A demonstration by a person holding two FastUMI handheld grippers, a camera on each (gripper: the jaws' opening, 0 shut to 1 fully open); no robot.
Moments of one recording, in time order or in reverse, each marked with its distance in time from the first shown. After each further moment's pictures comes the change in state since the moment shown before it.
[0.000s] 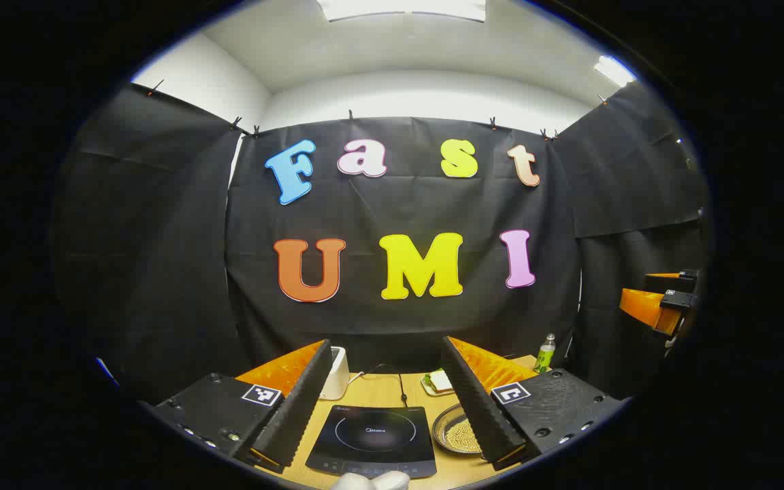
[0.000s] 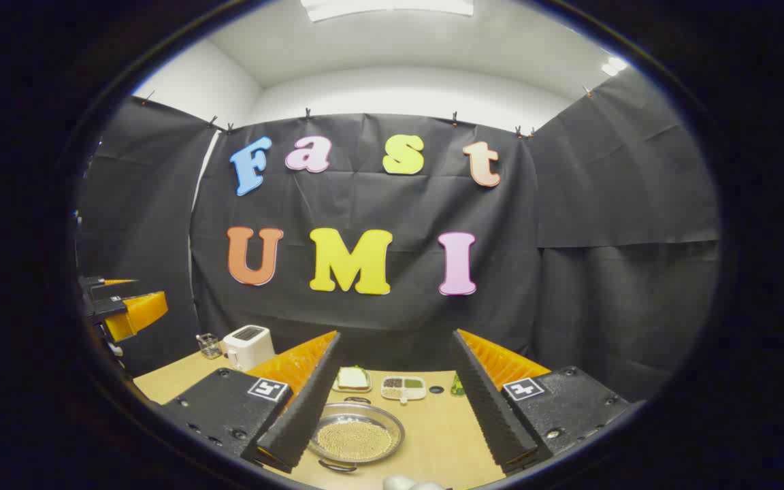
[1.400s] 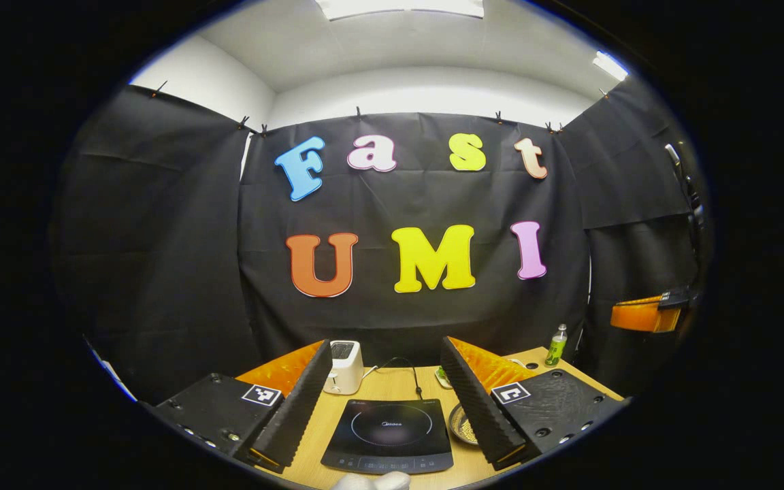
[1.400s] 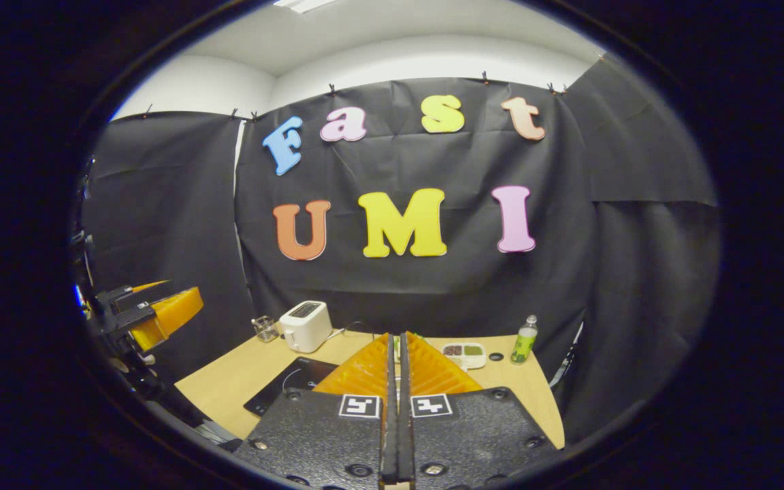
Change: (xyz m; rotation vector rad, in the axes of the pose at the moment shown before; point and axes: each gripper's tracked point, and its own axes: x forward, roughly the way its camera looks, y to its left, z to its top) left arm -0.013 0.028 -0.020 0.020 0.025 0.044; right arm 0.016 0.081 -0.059 0.082 0.218 0.263
